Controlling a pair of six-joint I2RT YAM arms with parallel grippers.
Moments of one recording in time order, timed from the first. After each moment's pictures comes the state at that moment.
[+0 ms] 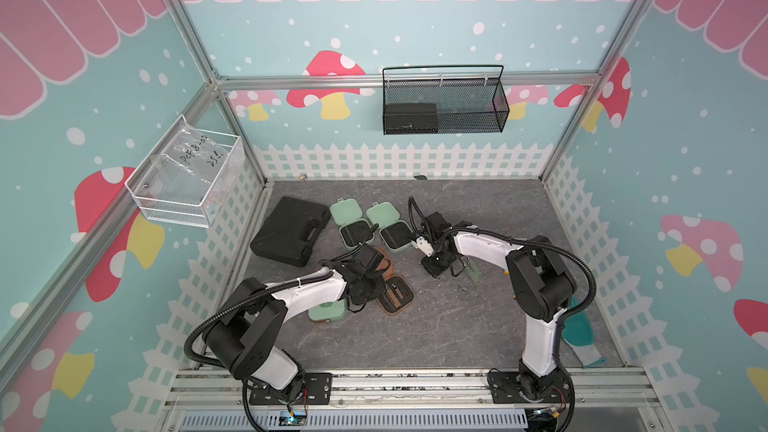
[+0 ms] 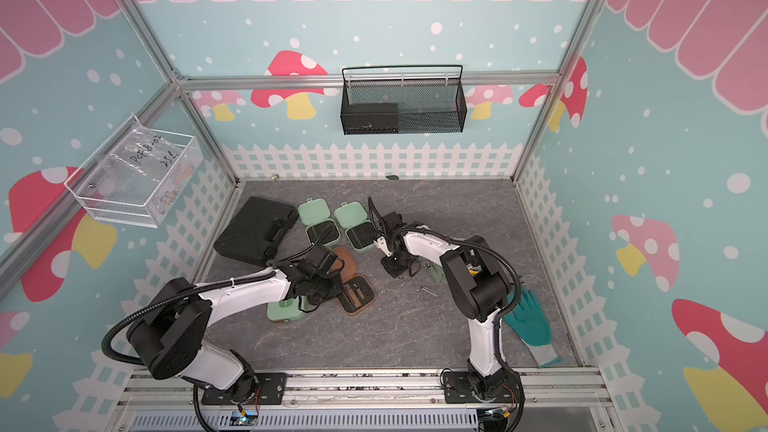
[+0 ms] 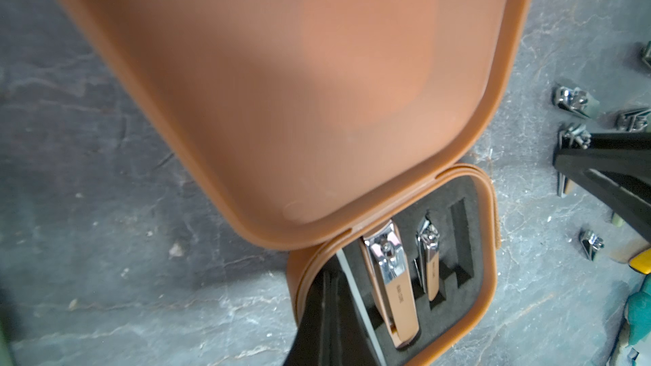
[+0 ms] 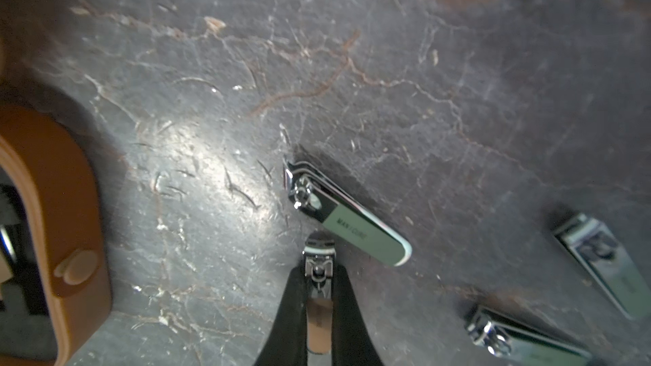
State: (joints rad) left arm -0.64 1.54 0.79 -0.40 0.09 -0.96; right arm 0.58 1.94 1.31 -0.72 -0.06 -0.11
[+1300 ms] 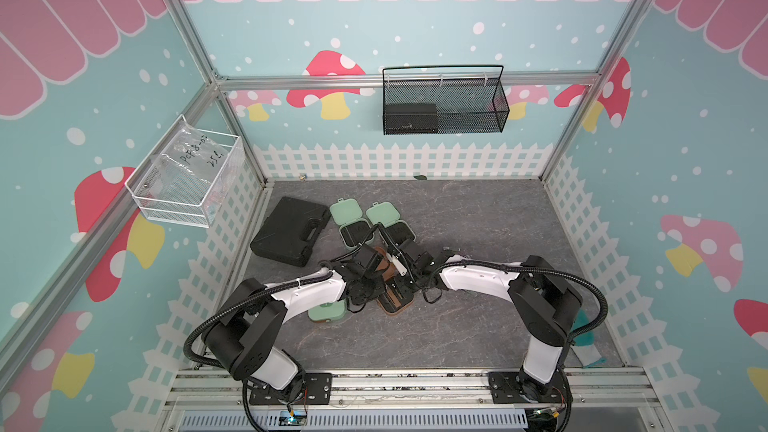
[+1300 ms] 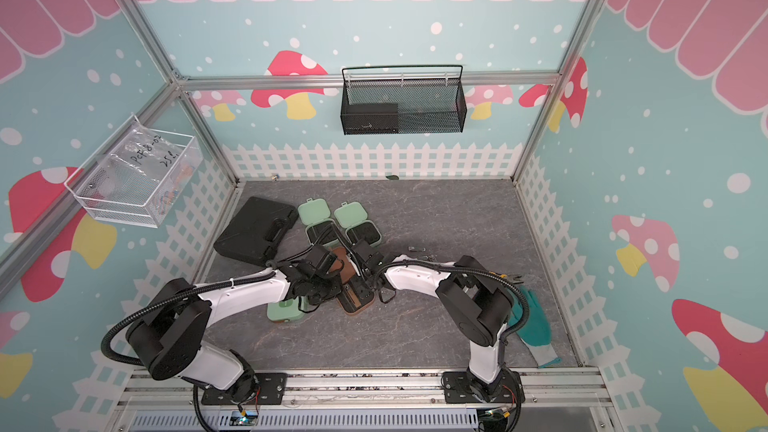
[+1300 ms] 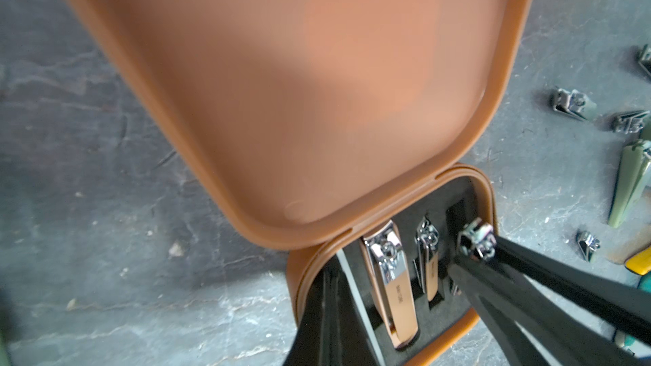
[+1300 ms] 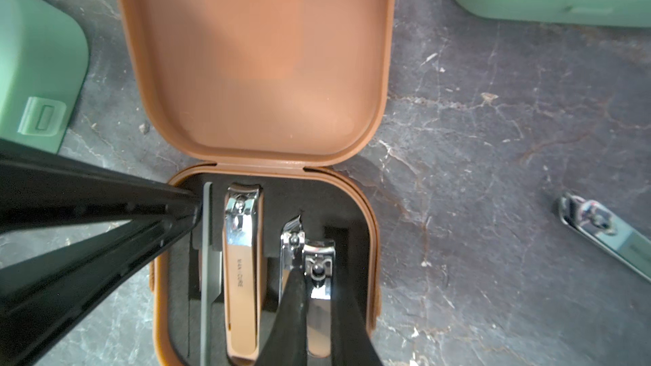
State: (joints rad) left arm -0.64 1.54 0.79 -0.40 0.09 -0.97; right arm 0.87 1.83 1.13 -0.39 -0.02 0.25
